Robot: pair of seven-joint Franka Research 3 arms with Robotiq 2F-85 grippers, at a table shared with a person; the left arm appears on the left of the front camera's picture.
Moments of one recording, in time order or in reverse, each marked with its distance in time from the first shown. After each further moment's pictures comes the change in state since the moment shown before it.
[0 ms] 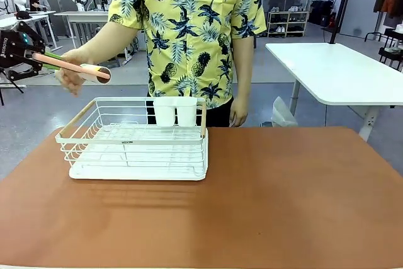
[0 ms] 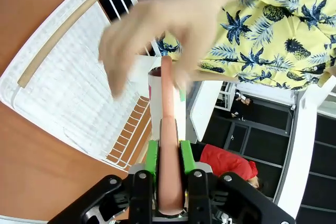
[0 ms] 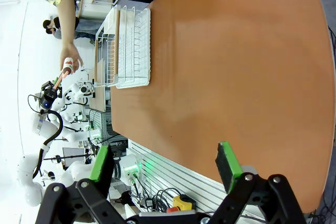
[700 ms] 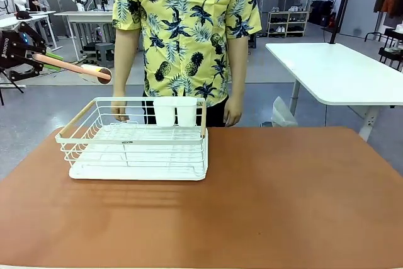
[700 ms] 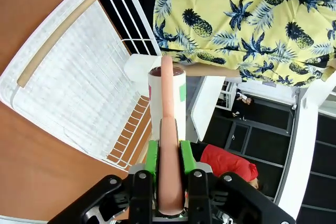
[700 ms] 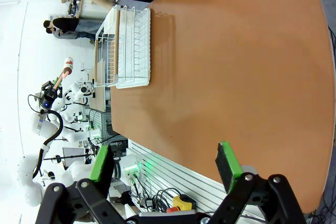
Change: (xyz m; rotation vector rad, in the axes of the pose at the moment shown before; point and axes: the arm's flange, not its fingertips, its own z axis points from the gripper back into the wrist) left arm -0.001 0.000 -0.002 0.003 0.002 -0.003; right arm 0.000 0.000 0.000 0.000 0.000 0.000
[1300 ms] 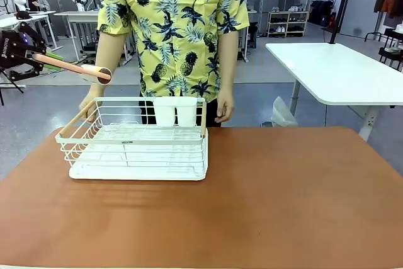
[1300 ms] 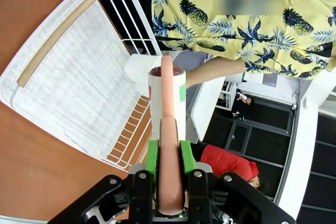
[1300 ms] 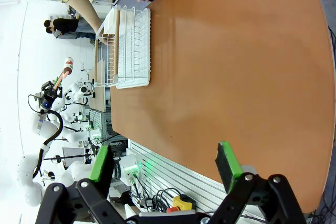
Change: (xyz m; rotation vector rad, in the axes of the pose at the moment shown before) left arm 0.000 0.000 0.000 0.000 0.000 0.000; right arm 0.000 0.000 0.000 0.000 0.000 0.000
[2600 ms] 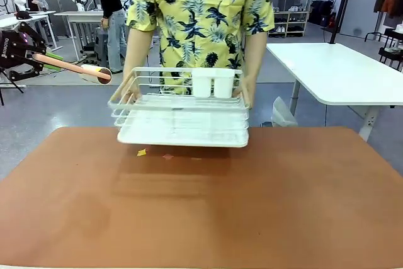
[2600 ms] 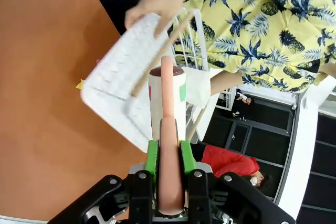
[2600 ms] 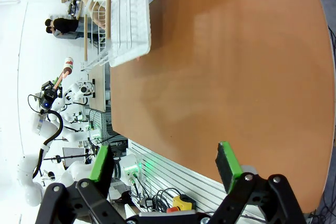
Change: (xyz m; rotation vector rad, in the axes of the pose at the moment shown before) left arm 0.000 0.000 0.000 0.000 0.000 0.000; right arm 0.000 0.000 0.000 0.000 0.000 0.000
